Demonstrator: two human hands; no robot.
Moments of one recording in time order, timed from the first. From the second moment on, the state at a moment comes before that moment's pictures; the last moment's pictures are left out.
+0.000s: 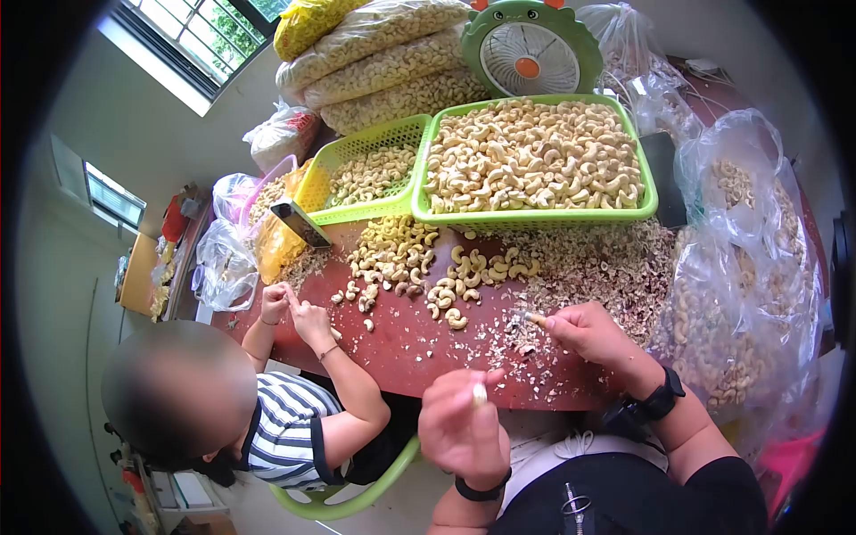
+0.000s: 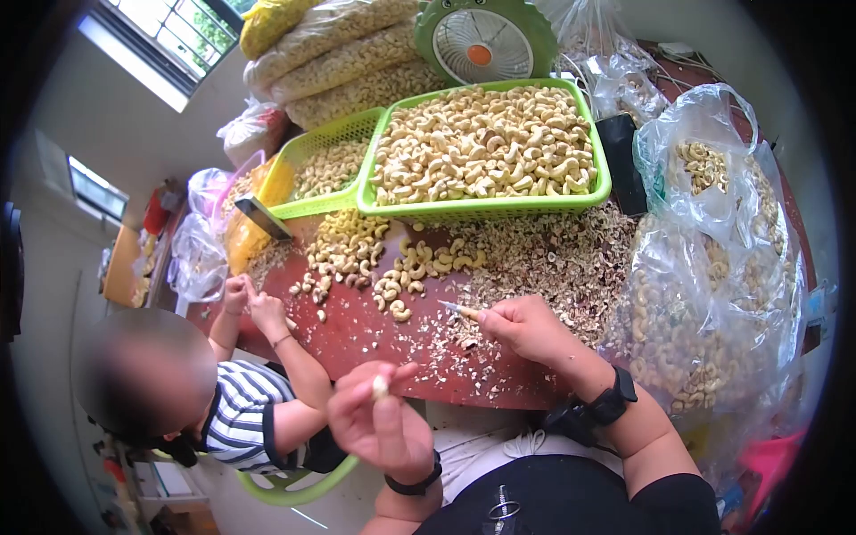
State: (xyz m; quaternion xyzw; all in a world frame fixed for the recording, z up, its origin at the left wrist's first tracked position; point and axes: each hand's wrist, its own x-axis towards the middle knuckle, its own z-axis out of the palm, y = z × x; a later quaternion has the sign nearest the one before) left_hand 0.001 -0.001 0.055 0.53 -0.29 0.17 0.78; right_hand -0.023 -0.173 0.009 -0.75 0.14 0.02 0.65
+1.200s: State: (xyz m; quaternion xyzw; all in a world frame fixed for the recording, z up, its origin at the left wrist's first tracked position) left_hand 0.072 -0.040 -0.006 0.90 -0.31 0.02 0.31; right_hand -0.033 -0.186 0.014 -0.80 0.16 -0.06 0.57
